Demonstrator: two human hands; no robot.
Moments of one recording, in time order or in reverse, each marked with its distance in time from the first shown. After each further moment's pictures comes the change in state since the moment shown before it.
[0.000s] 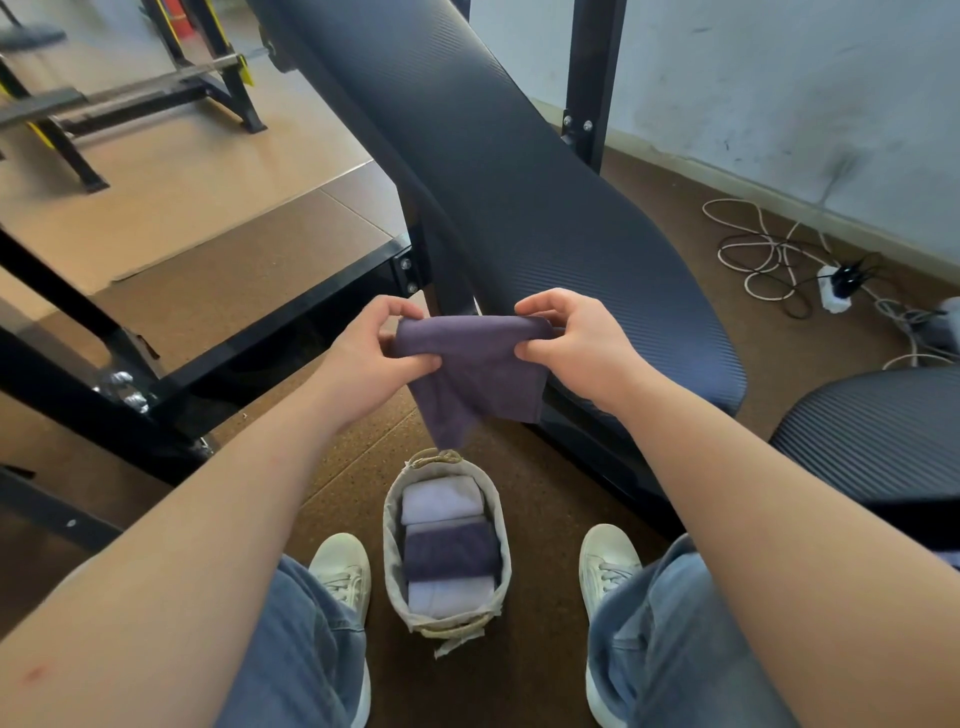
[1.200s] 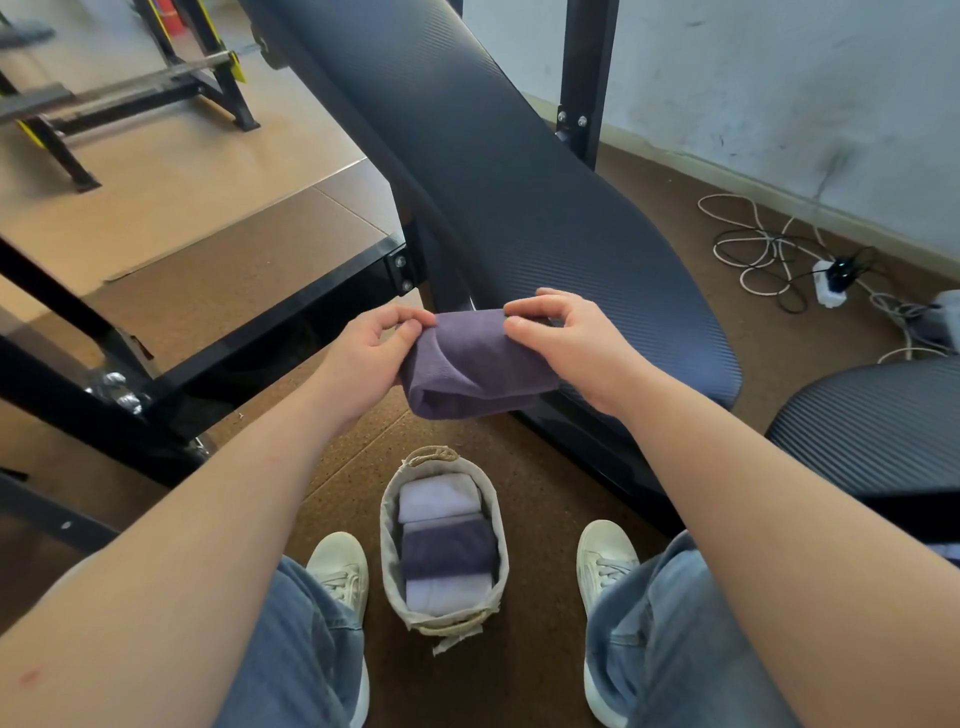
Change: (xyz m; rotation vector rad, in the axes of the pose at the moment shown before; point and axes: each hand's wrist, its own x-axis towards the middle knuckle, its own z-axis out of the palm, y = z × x) left_hand -0.004 0.015 0.010 -0.142 0.004 -0.036; right_hand -0.005 -0.008 0.000 0.138 -0.059 0.077
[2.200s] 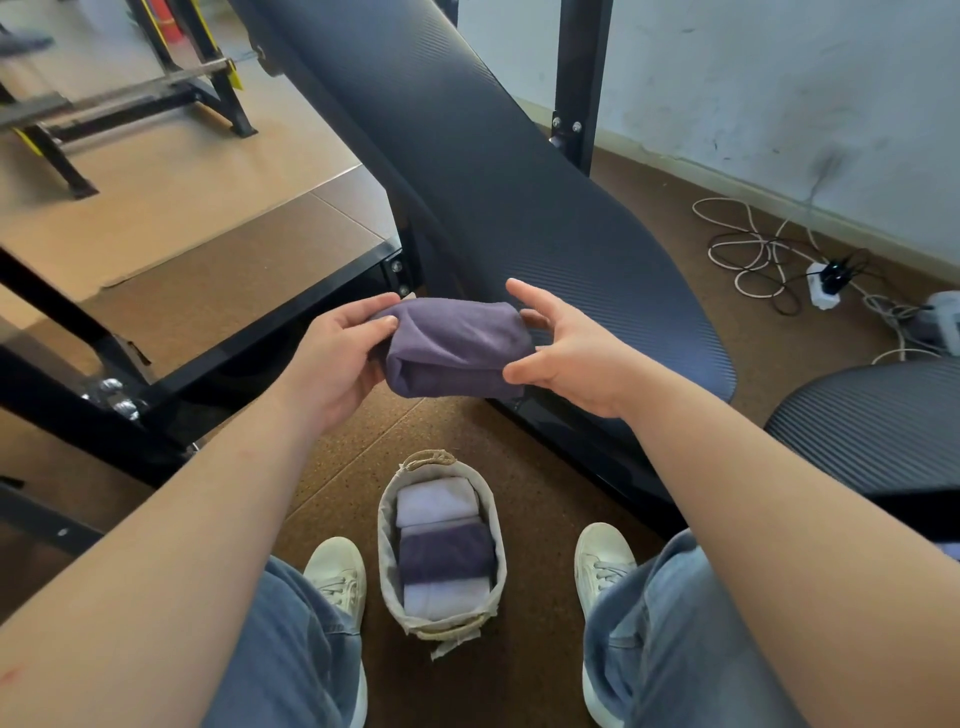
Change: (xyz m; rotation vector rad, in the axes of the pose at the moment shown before) left_hand 0.004 0.004 -0.014 -0.454 0.034 -0.157; right_hand 0.002 0.009 -0.008 0.176 -0.252 0.047
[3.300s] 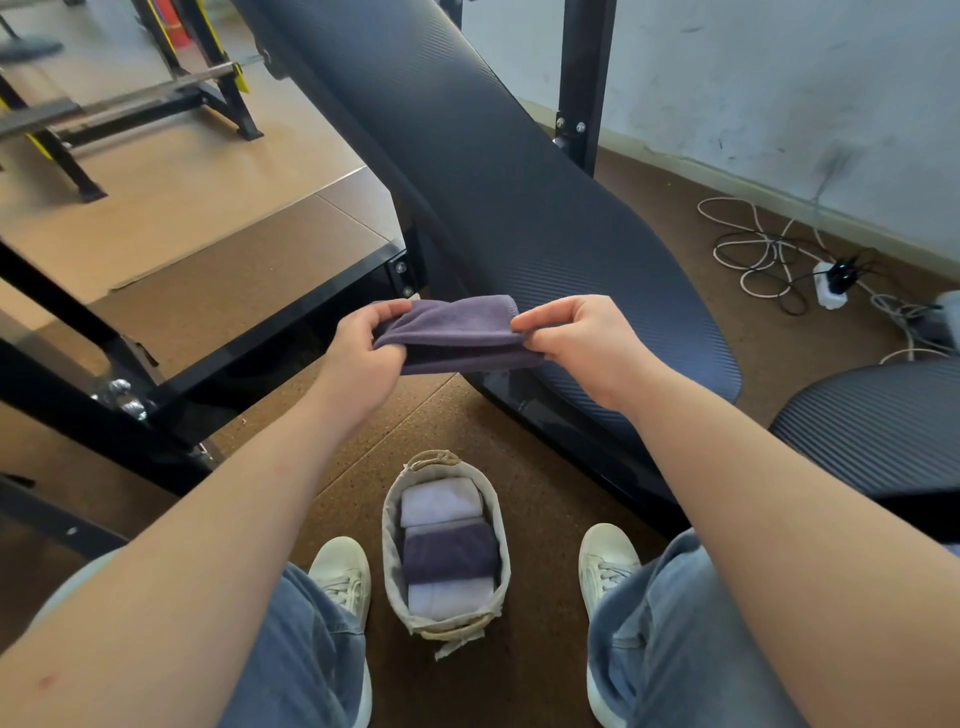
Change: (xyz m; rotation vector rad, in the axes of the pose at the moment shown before) left_hand -0.007 -0.009 0.013 0.481 0.085 0.201; right_hand 0.001 -0.003 0.001 -0.046 0.311 -0.050
